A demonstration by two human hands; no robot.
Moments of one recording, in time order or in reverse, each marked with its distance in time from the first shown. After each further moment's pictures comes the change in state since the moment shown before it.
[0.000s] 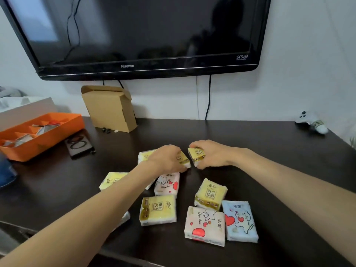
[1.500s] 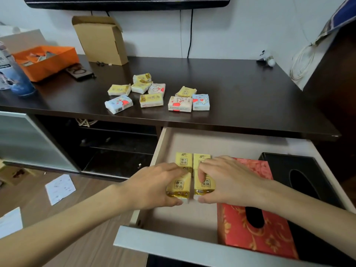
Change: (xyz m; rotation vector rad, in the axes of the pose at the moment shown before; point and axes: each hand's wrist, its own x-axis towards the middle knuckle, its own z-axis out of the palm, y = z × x) left_hand -0.397 0.060 0.102 -0.041 -0.069 0.557; right_hand -0.412 -0.117 0.153 -0.236 -0.011 -0.117
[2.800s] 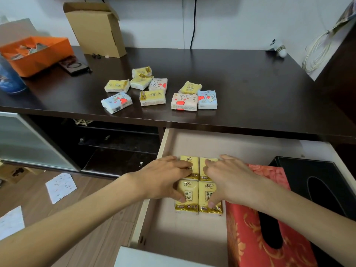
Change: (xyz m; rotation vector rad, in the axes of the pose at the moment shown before) left_hand 0.050 -0.044 0.018 0.100 -0.165 0.132; right_hand 0.049 0.009 0.010 -0.366 -0.302 0.112
